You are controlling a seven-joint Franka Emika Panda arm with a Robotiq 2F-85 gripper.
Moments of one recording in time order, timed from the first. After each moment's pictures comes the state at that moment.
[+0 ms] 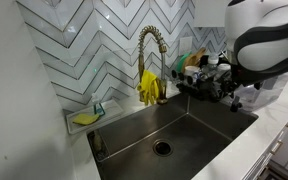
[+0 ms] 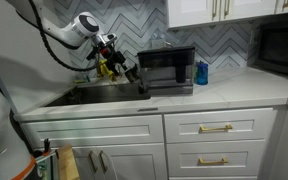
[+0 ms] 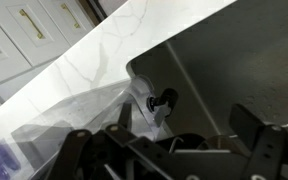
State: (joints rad) arm 0.12 -0.17 0.44 -2.19 -0.47 2.11 0.48
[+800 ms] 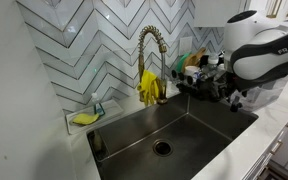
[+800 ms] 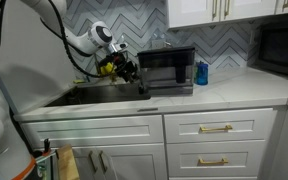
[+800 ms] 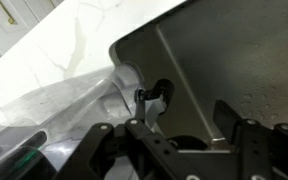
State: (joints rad) arm 0.17 0.00 0.33 -2.13 -0.51 2.24 0.43
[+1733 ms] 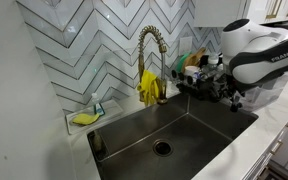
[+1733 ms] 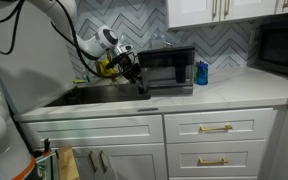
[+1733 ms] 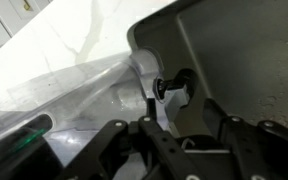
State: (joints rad) arm 0.21 0.09 0.26 -2.07 -0.62 2.24 0.43
